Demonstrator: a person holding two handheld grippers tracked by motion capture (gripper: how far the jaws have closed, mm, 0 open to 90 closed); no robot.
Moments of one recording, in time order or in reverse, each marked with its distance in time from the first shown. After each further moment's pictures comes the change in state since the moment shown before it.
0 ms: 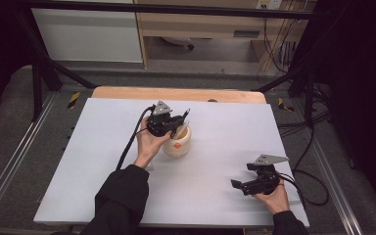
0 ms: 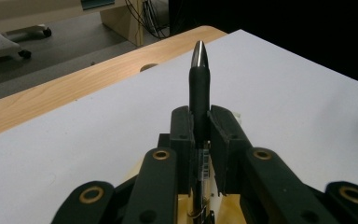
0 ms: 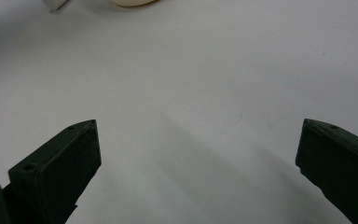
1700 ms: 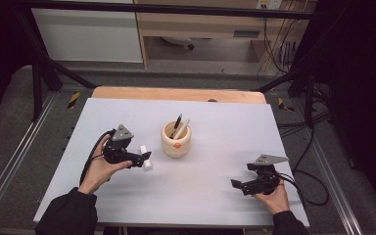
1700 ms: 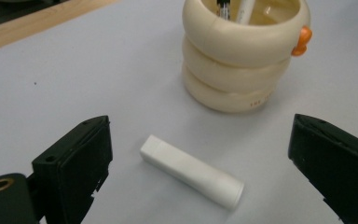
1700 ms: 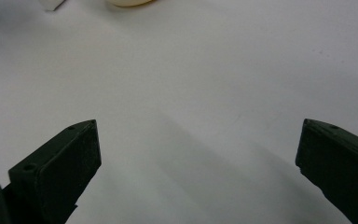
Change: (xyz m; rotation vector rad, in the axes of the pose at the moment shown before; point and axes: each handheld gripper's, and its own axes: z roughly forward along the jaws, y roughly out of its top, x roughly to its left) left arm 0.013 -0.068 -0.116 0.207 0.100 0.006; right arm 0.001 0.000 0.000 0.001 -0.009 0.009
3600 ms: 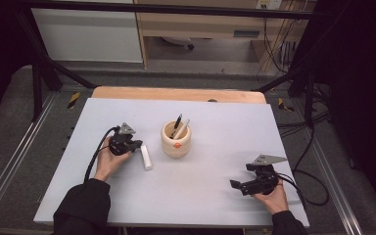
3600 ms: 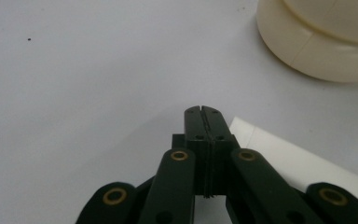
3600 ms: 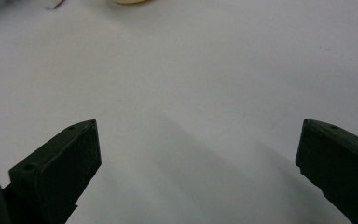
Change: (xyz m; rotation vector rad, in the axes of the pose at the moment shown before) left arm 0.053 -0.022 0.066 0.109 0.005 0.015; right arm 0.001 0.000 0.003 0.009 0.005 -0.003
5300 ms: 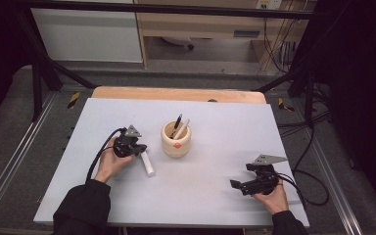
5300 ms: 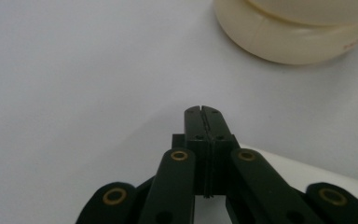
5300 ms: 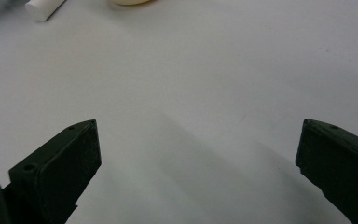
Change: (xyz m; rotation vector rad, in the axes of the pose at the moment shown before) left arm -0.017 0.006 0.000 0.059 -0.063 0.069; right arm 0.000 0.000 -0.001 0.000 0.004 0.006
